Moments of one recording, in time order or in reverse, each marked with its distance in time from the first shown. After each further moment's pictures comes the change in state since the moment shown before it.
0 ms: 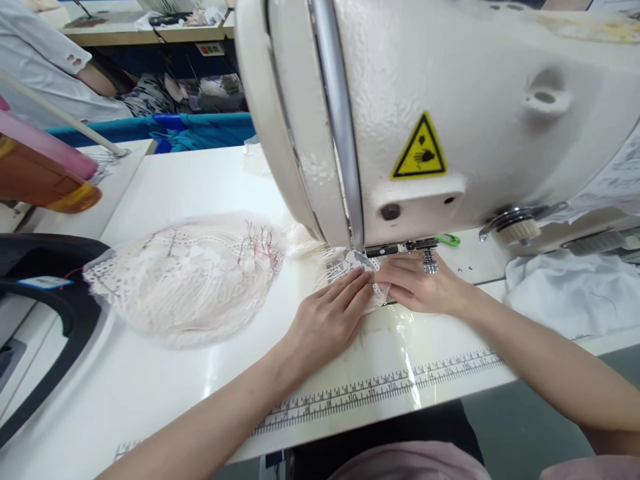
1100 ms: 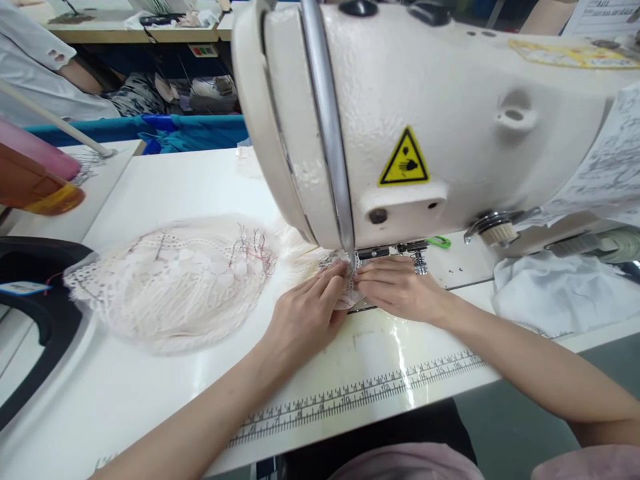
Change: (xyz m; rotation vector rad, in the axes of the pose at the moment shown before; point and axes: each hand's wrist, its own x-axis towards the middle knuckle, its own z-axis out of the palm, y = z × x) left_hand -0.002 -0.011 -0.001 0.039 -0.003 -0.189; right_hand 0.001 -0.010 0.025 0.170 -0.012 0.036
